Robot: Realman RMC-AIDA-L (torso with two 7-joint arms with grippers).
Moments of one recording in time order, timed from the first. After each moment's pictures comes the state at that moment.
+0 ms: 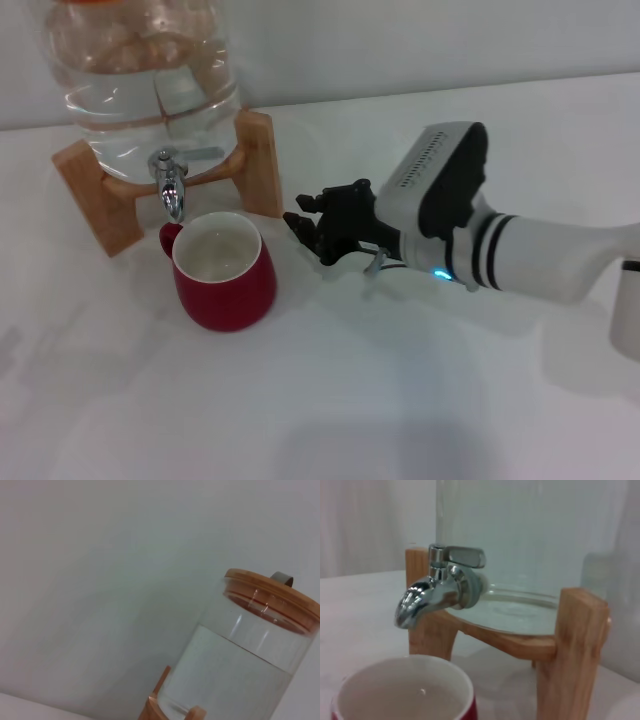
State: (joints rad) left arm -0.07 -2.07 0.56 0.75 -1.64 -1.60 1.59; right arm 0.61 1.98 0.89 0.67 -0.09 0.40 -2.52
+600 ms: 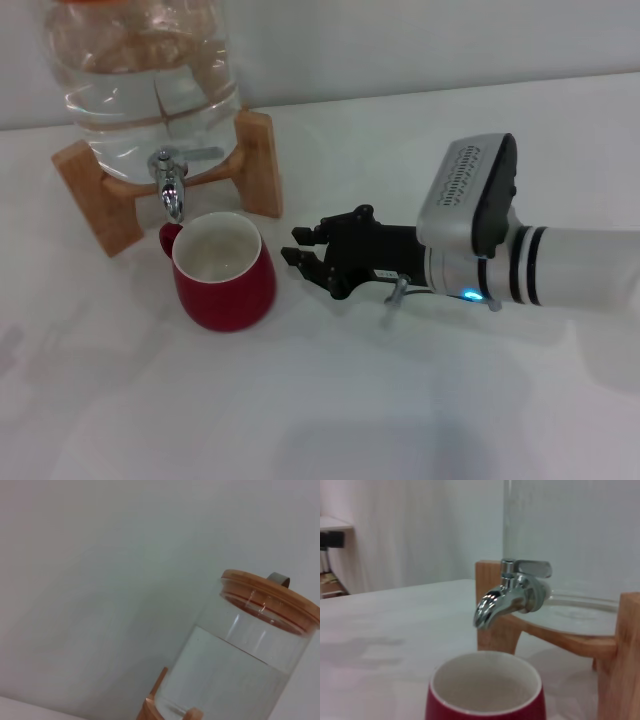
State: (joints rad) left arm -0.08 -2.07 0.56 0.75 -1.64 -1.61 1.59; right arm 0.53 1.93 0.97 0.74 -0.52 0.59 -2.19
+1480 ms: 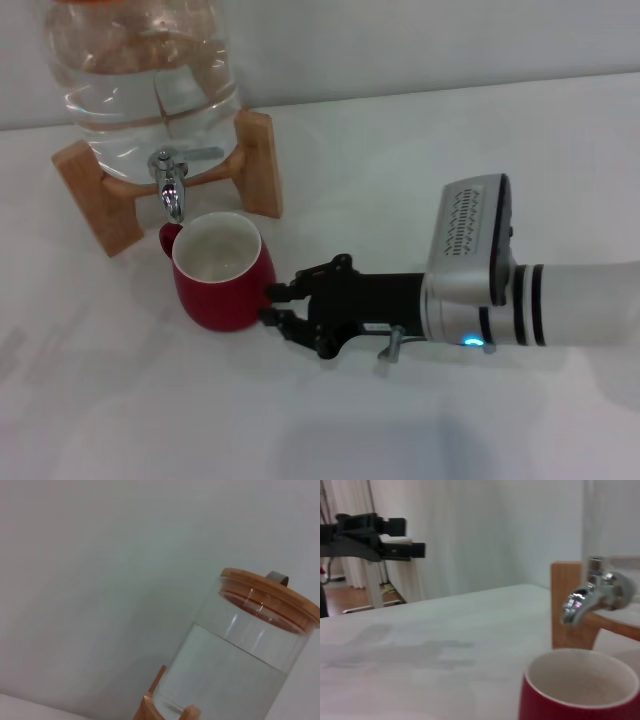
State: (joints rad) left arm -0.07 -2.07 0.56 0.75 -1.64 -1.61 1.59; right arm 0.45 2.00 1.14 0.74 -0.86 0.80 -2.06
